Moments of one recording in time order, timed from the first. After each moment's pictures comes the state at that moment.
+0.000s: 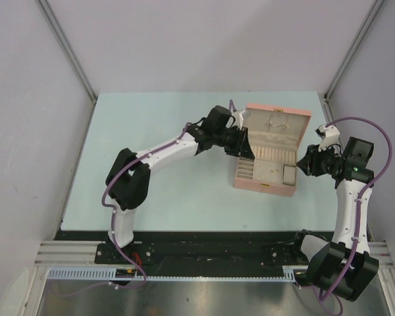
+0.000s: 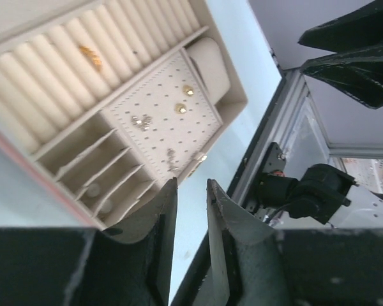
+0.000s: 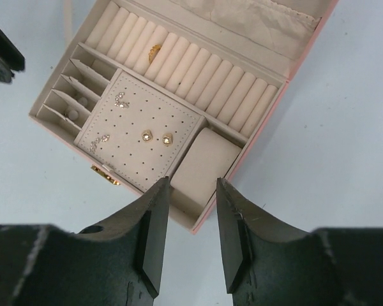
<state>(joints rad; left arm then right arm) -0.79 2.00 1.65 -0.26 0.58 -0.56 -0.40 1.01 0.90 -0.69 -0.71 -0.42</state>
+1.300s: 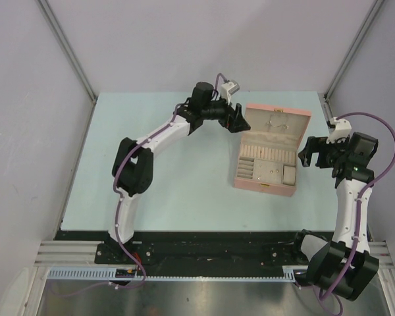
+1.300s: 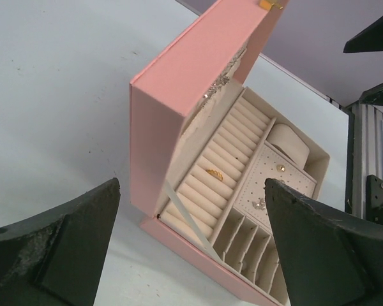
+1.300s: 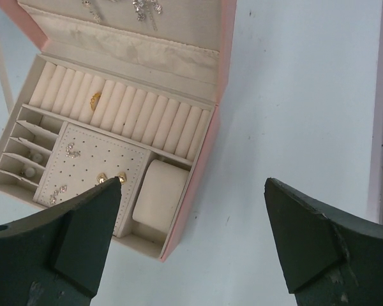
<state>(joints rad) -0.59 2.14 1.86 -0.06 0.70 -0.17 -0.41 1.01 0.90 -0.51 -0.53 -0.24</state>
